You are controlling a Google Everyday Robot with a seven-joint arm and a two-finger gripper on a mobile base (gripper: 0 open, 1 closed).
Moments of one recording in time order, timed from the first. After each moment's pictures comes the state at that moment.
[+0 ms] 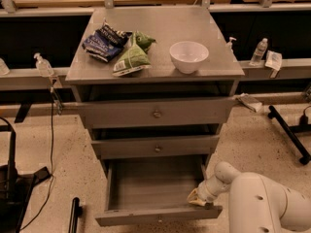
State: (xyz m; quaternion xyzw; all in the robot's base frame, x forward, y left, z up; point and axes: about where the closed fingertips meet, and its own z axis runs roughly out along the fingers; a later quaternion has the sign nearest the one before) arm 0.522 -0.196 0.162 -0.62 0.72 0.28 0.13
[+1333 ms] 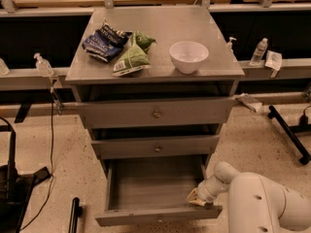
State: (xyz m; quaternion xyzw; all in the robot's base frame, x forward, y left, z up) arm 0.524 -0.195 0.162 -0.62 0.72 0.28 0.13
